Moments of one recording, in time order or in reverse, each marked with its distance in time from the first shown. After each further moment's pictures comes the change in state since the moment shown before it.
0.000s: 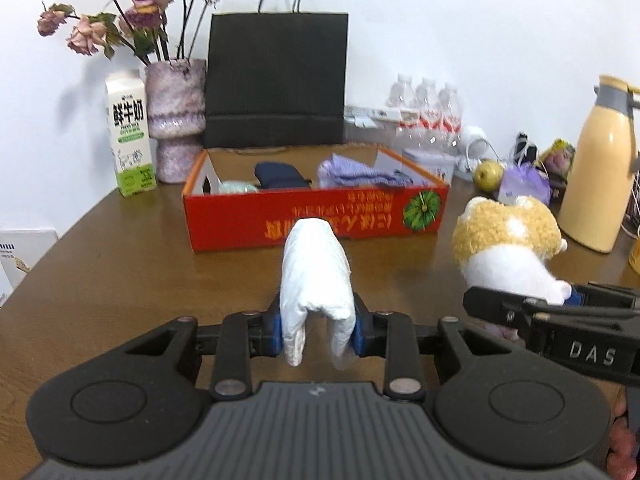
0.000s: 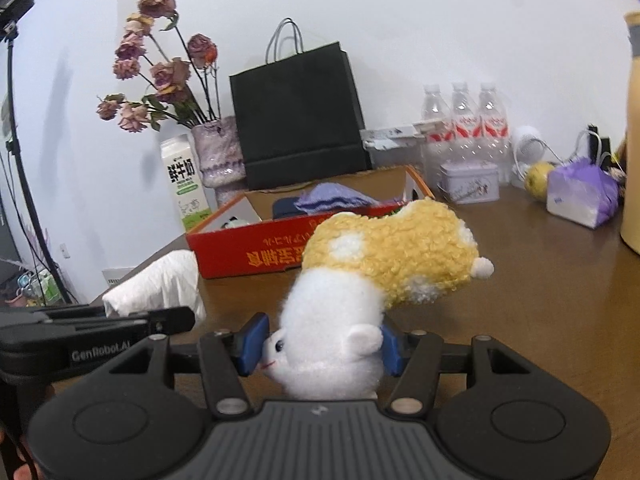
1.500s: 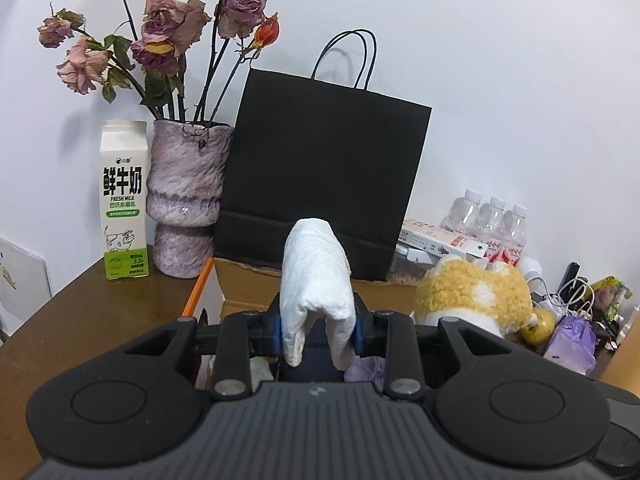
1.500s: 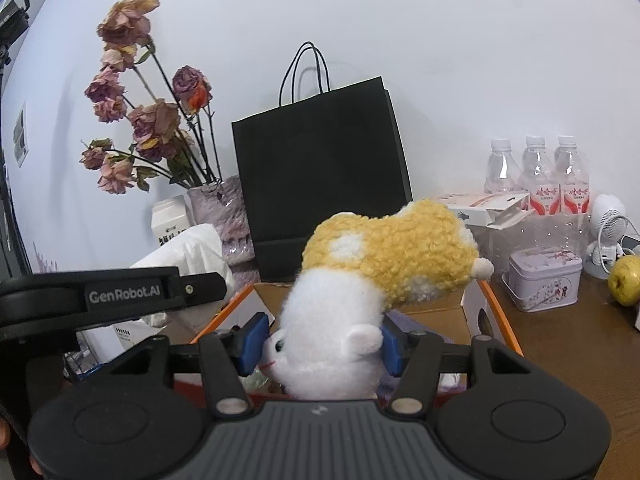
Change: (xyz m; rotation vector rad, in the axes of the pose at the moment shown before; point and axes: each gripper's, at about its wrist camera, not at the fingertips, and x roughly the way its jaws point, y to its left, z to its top) left arm 0.104 0.033 0.140 -0.199 -0.156 0.047; right arm 0.141 0.003 0.129 -0.022 -0.097 0.085
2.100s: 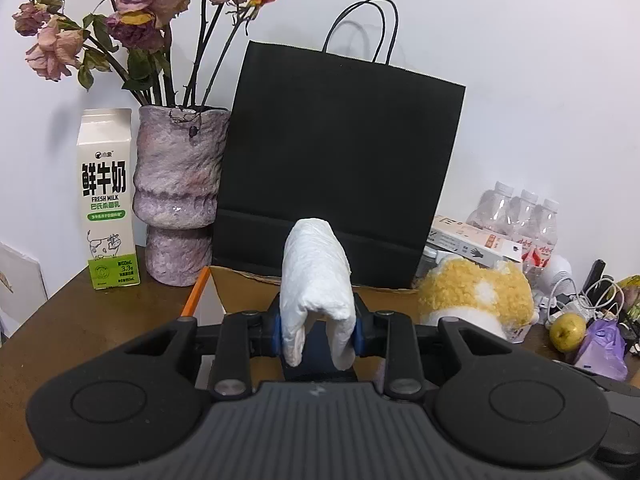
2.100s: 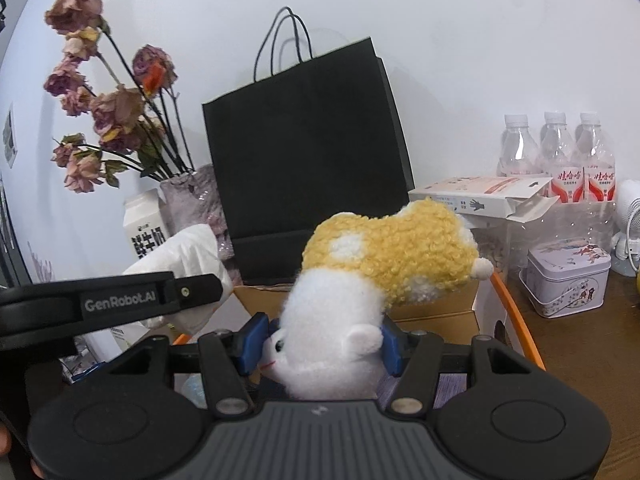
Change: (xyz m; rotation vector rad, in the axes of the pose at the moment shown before) left arm 0.065 0.010 0.011 0.014 0.038 0.029; right arm 0.064 -0.020 0.015 0.027 0.059 0.007
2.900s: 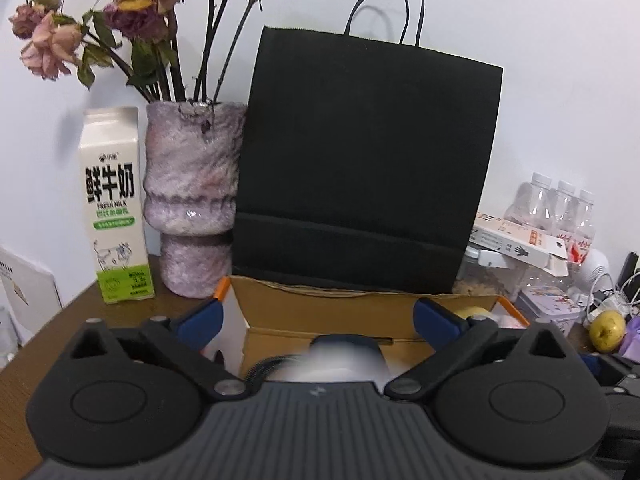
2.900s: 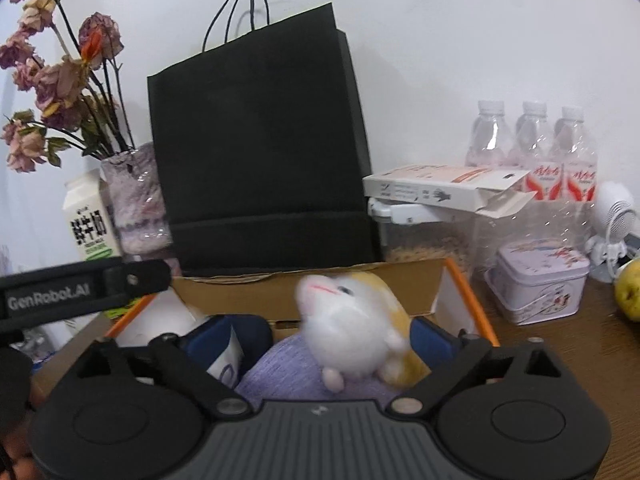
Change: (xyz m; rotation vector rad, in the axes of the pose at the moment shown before) left arm 0.034 0.011 0.001 0.037 -0.011 0.076; right arm 0.036 -0.015 0.001 -0.038 0.029 -0.145
